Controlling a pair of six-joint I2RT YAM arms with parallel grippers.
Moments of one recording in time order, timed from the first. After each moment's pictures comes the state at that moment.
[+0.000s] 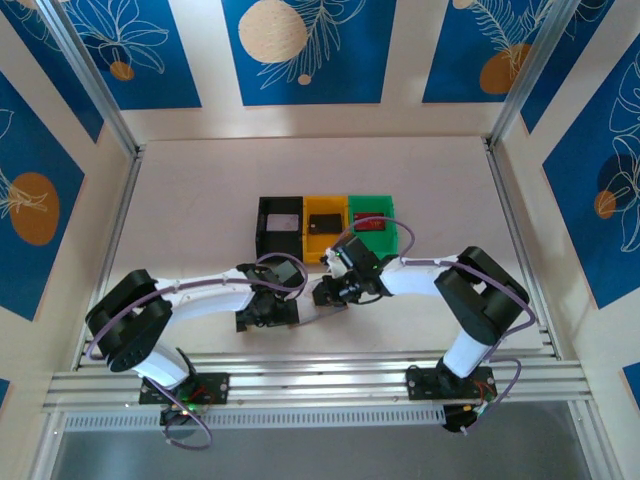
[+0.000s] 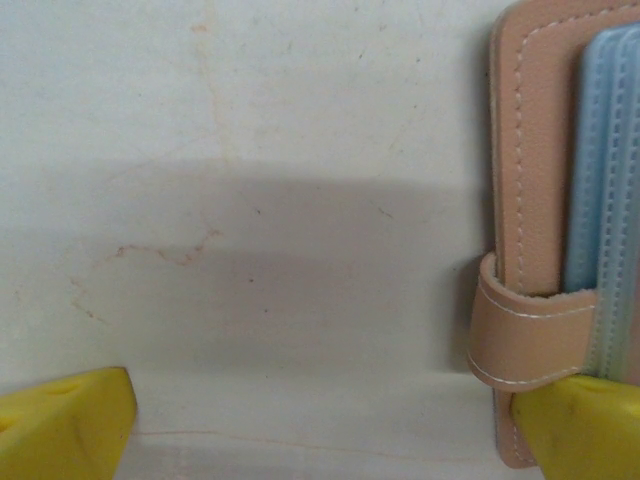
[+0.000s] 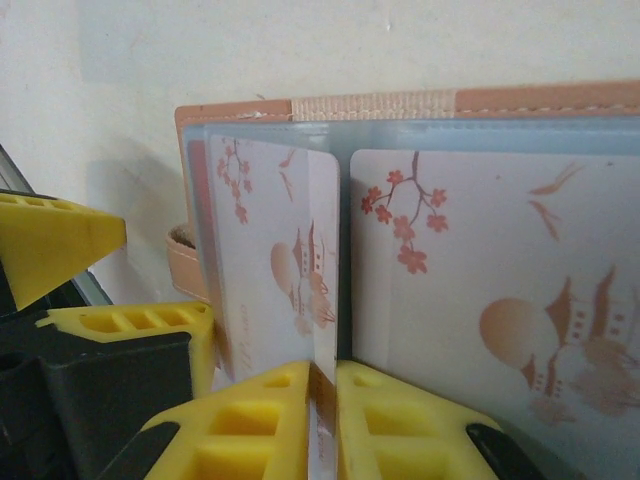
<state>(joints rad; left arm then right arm) -0.91 1.55 0.80 -0.76 -0.05 -1.04 0.74 1.66 0.74 -0.09 -0.56 0.66</state>
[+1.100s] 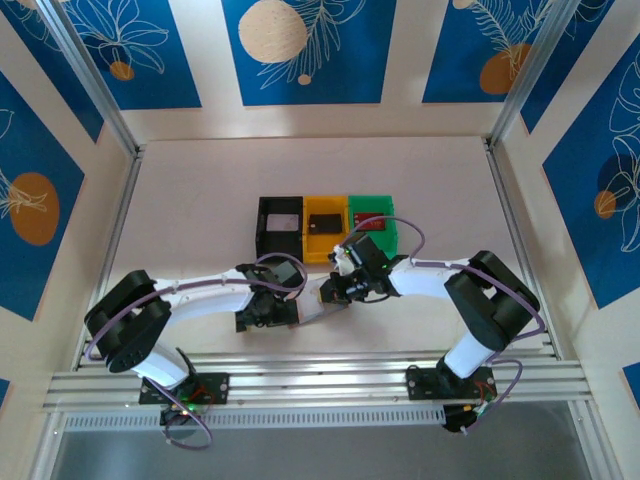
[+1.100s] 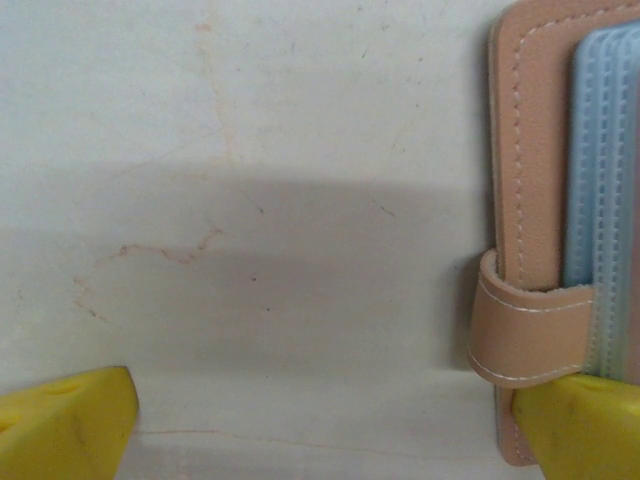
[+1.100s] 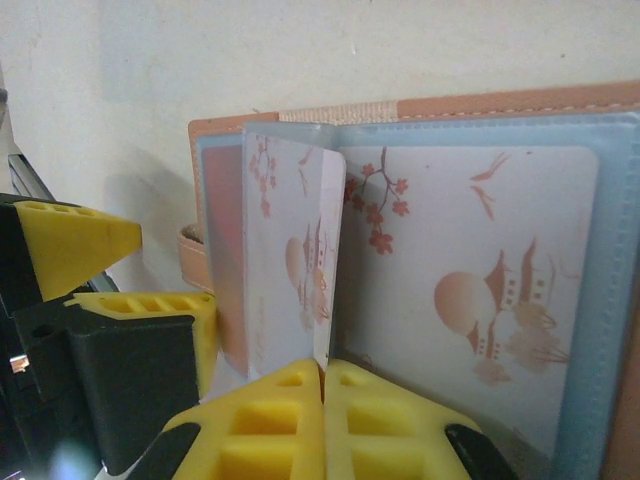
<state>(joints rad) -0.91 1.53 0.79 -0.76 -0.05 -1.04 0.68 1.61 0.69 -0.08 -0.59 0.66</state>
